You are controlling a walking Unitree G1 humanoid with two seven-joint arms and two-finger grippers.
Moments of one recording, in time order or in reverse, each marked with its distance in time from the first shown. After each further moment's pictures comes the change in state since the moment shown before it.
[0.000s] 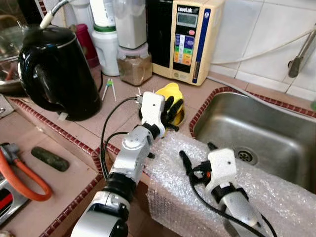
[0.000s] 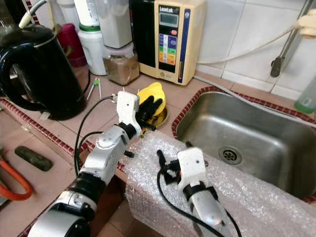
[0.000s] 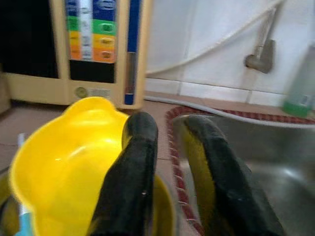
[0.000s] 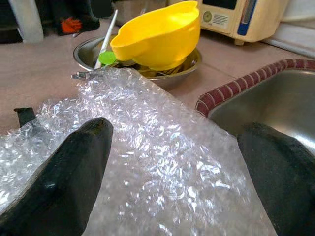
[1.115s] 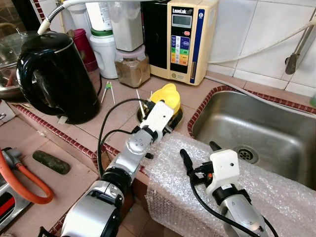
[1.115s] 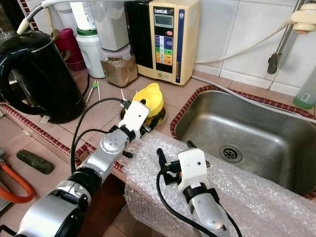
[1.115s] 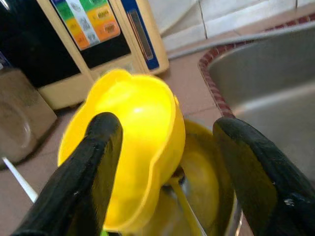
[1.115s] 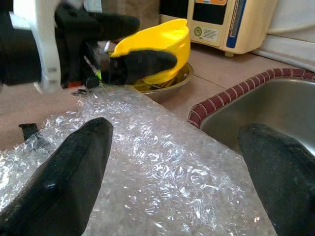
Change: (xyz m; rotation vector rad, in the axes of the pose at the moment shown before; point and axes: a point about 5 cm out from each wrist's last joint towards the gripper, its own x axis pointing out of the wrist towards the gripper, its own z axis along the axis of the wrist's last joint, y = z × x) left arm -0.003 0.021 -0.027 0.409 0.182 0.103; right arm -0.004 0.004 0.009 -0.003 -0.037 -0.001
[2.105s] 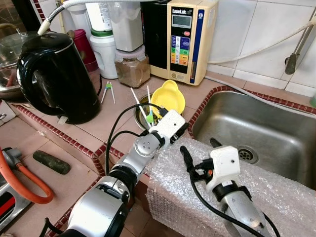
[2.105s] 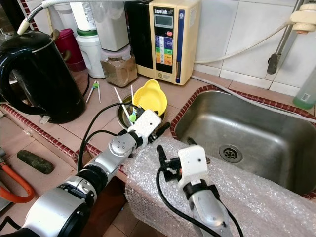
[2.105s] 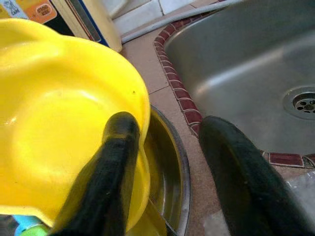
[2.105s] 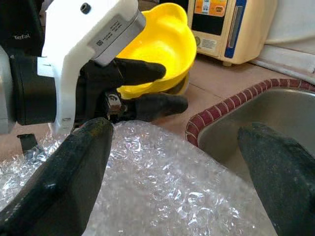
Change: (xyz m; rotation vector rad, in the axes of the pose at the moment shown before) left arm 0.006 -0.021 -0.003 0.076 0.048 -0.153; right arm 0.004 -0.001 0.007 -0.012 -0.021 -0.001
